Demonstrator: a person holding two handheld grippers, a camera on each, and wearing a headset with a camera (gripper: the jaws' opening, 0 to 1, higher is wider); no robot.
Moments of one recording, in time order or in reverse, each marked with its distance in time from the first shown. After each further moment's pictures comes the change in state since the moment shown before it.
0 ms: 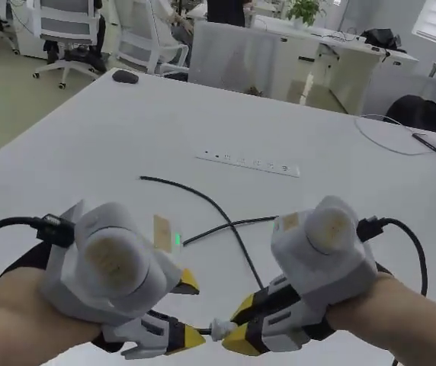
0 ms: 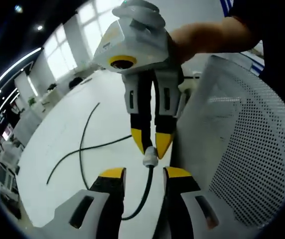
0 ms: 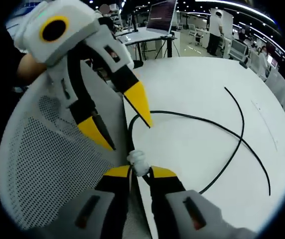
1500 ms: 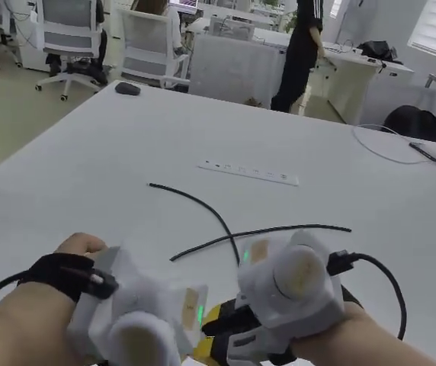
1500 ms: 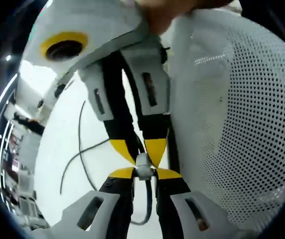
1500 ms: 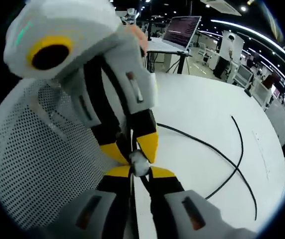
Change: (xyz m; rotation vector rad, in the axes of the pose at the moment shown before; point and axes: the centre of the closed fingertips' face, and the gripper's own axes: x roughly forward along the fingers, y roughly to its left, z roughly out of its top) left arm 0.006 -0.010 -0.030 0.180 0.140 -0.033; right arm 0.024 0.018 0.023 -0.234 -0.091 -0.061
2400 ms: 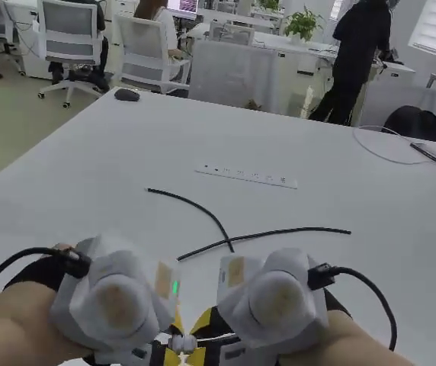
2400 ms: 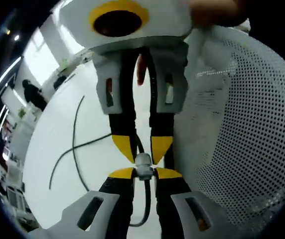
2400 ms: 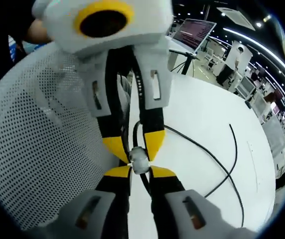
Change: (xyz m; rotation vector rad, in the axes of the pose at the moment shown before) left arm 0.006 -0.003 0.004 0.074 -0.018 -0.010; right arm 0.002 -0.005 -0.006 -0.046 0.047 -0.017
